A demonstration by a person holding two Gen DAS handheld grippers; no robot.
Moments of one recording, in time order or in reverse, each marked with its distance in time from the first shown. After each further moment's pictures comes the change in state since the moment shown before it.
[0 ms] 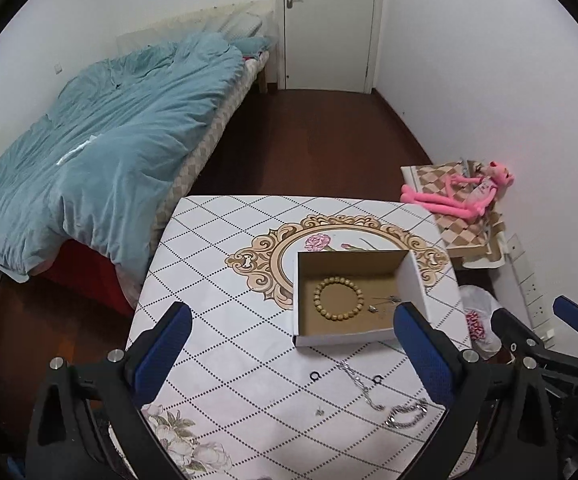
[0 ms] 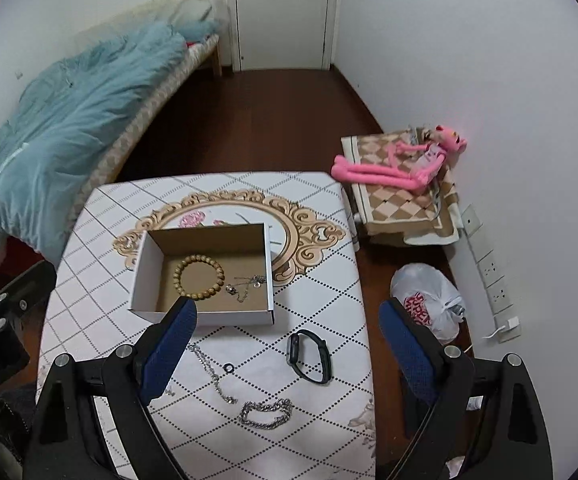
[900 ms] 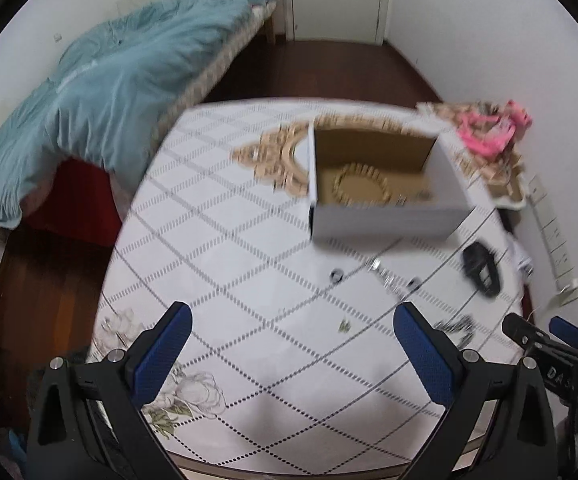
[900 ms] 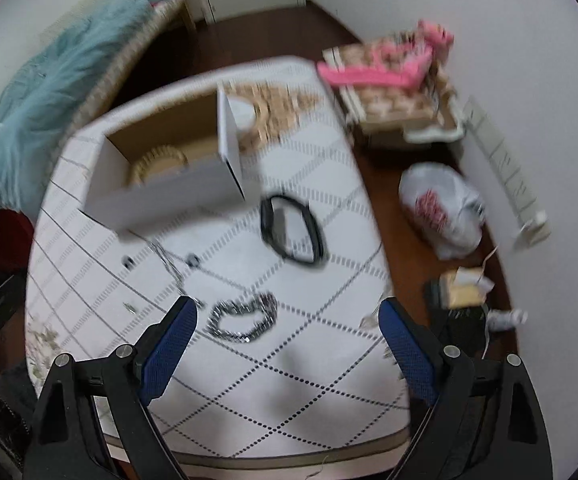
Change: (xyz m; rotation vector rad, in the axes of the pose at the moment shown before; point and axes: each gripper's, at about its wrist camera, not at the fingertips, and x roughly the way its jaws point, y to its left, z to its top) left arm 0.060 0.004 -0.113 0.000 0.190 0.056; right arm 0.093 -0.040 -0.131 0.161 0.282 0.058
